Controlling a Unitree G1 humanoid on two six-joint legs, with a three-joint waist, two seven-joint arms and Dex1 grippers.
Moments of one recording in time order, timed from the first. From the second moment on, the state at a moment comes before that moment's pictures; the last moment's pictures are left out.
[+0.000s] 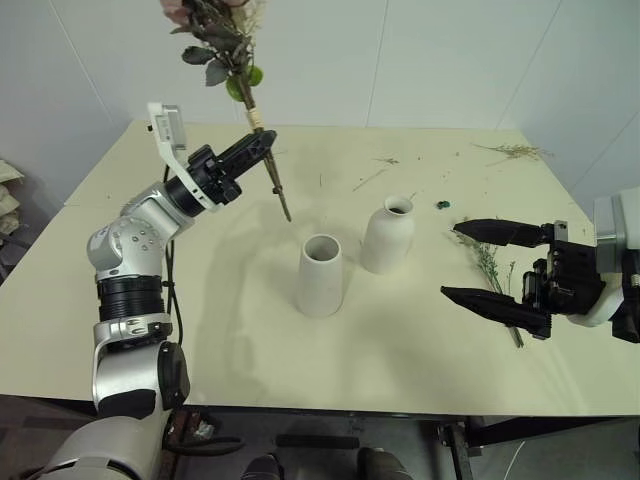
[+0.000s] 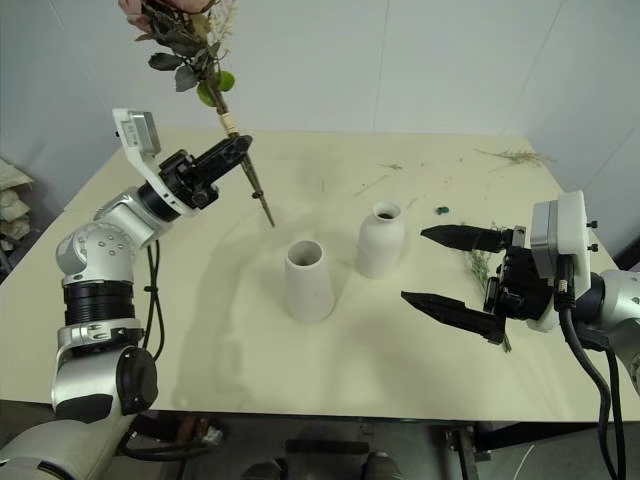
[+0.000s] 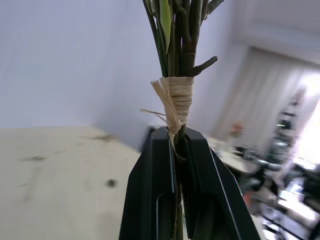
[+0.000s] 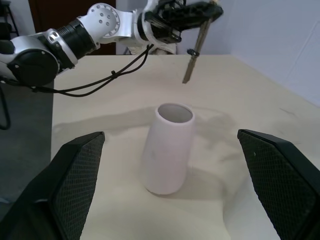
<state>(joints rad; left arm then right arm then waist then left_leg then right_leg) -1.02 0.40 0.34 0.35 -0.74 0.72 -0.96 -0.24 -0.95 -0.45 -0.54 0.96 0.59 0.97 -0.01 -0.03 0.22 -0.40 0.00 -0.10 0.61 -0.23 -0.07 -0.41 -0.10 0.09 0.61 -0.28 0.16</state>
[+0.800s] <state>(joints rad) -0.94 0.33 0.18 0.31 -0.67 0.41 -1.14 -0.17 -0.87 -0.44 -0.59 0.93 0.55 0.87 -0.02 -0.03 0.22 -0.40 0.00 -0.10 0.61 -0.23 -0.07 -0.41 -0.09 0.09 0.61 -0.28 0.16</state>
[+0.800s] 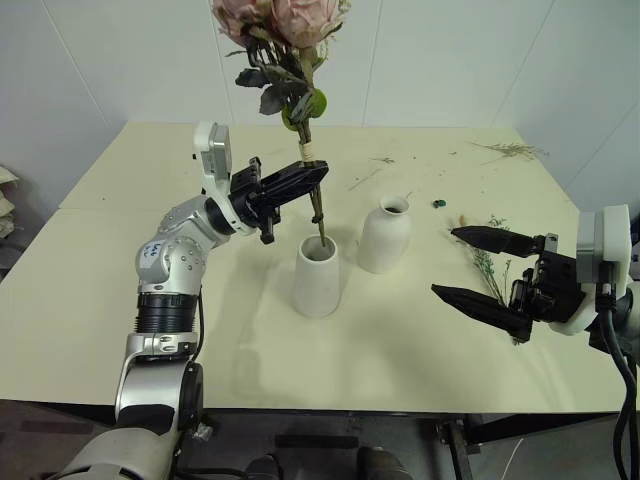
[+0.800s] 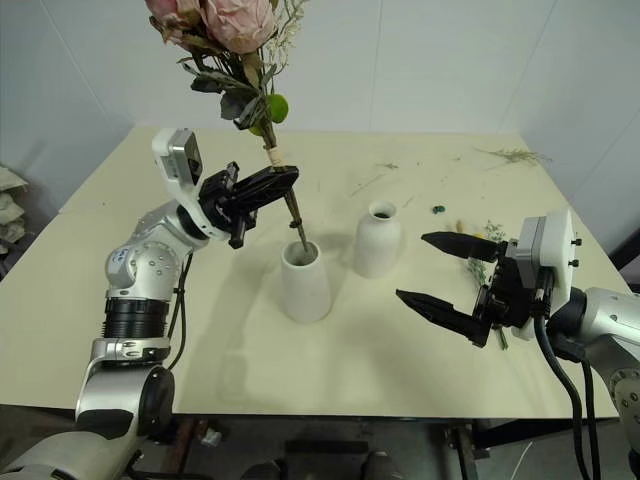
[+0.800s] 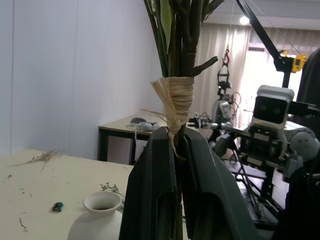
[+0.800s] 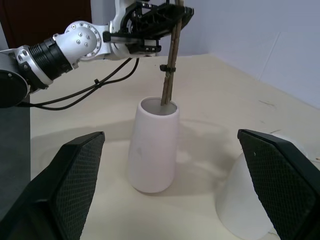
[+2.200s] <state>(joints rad) -0.86 0.69 0.11 0.37 -0.52 0.23 -1.45 -0.23 -1.15 -0.44 -0.20 0.74 0.85 0.72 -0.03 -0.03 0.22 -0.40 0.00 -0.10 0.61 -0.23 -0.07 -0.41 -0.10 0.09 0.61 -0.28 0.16</state>
